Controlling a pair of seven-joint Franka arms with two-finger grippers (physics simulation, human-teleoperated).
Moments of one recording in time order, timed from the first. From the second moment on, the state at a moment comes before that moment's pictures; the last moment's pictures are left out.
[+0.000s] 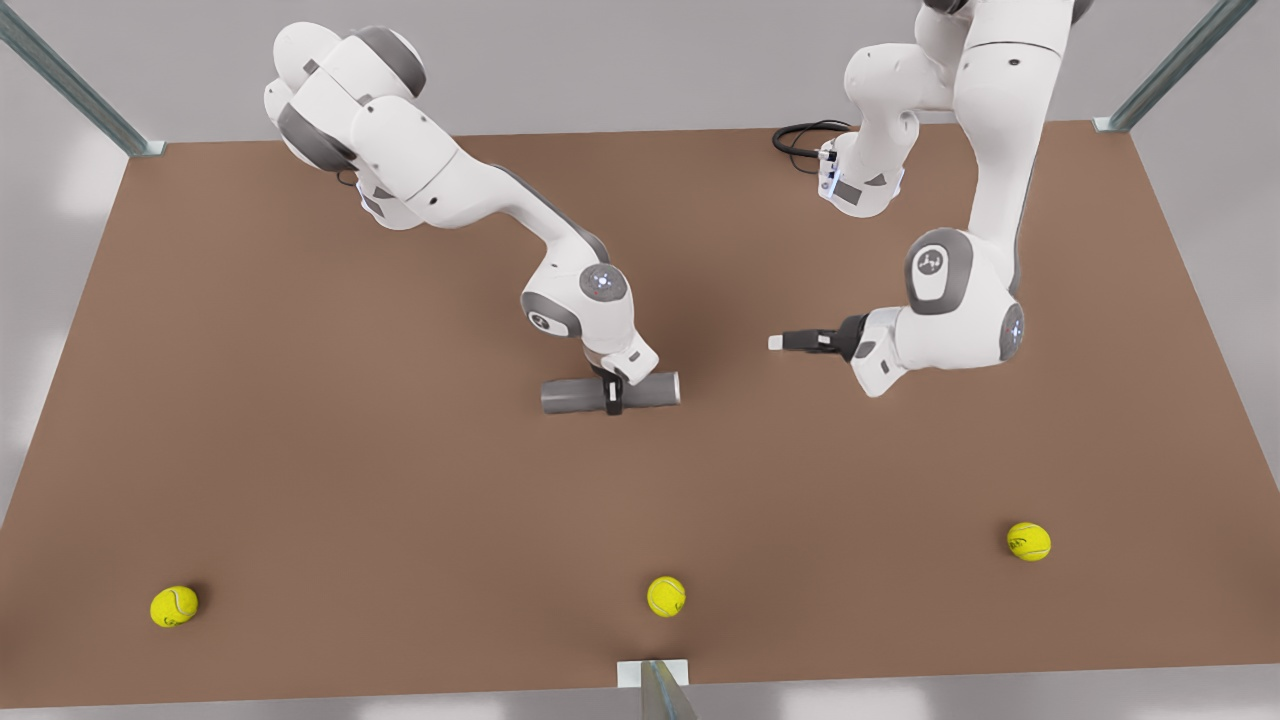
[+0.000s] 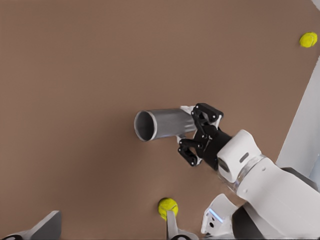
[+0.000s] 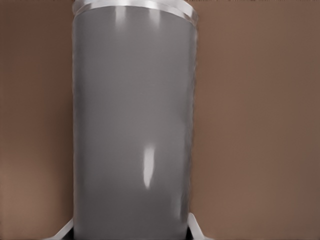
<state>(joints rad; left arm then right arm) -0.05 0.18 -0.18 -2.00 -0.81 1.87 0.09 0.44 0.68 0.39 -1.75 -0.57 2.46 -0.43</state>
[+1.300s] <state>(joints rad) -0.05 0.30 -0.25 -2.06 -1.01 2.19 0.22 0.43 0.66 0.44 -1.73 -0.40 2.27 -0.47</state>
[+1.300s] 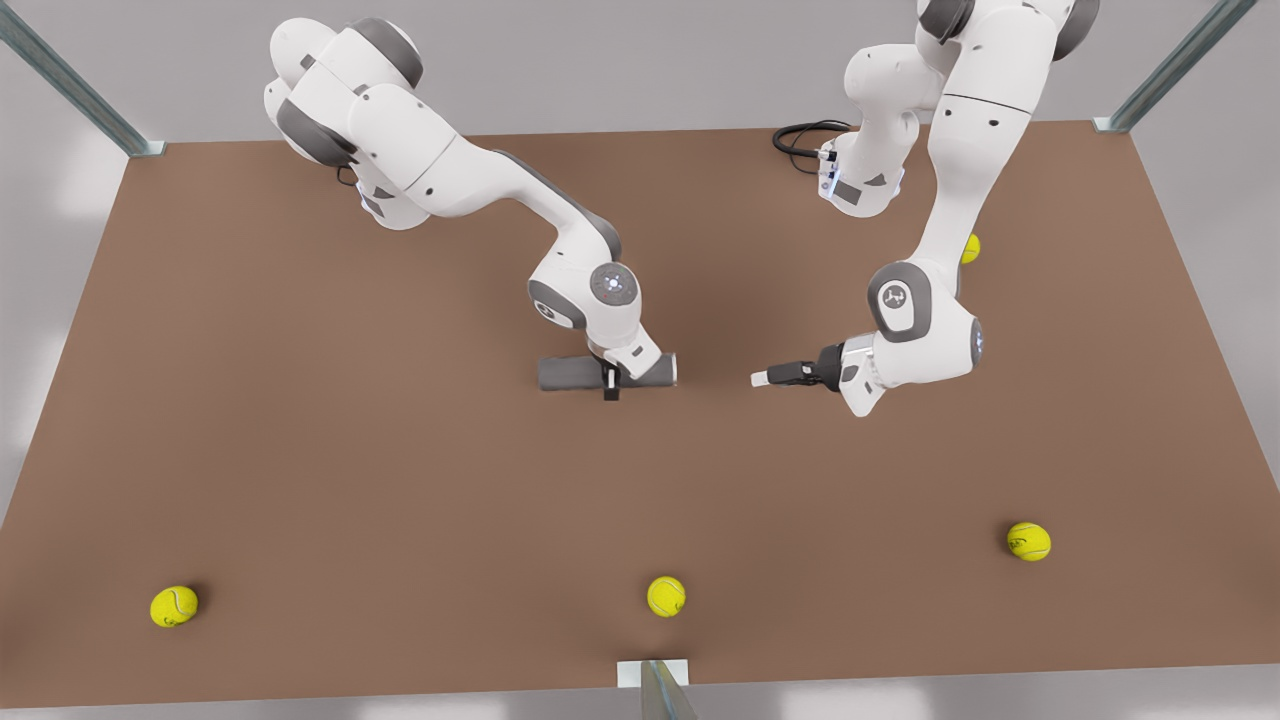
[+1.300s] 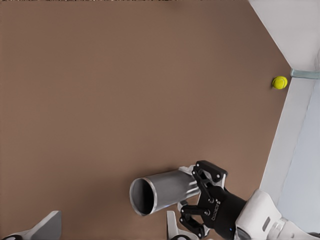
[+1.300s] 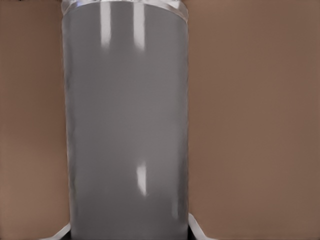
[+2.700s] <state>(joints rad) 0.01 0.27 -0.25 -2.06 -1.00 2.13 0.22 0.43 0.76 0.43 -1.69 -0.36 2.27 -0.39</state>
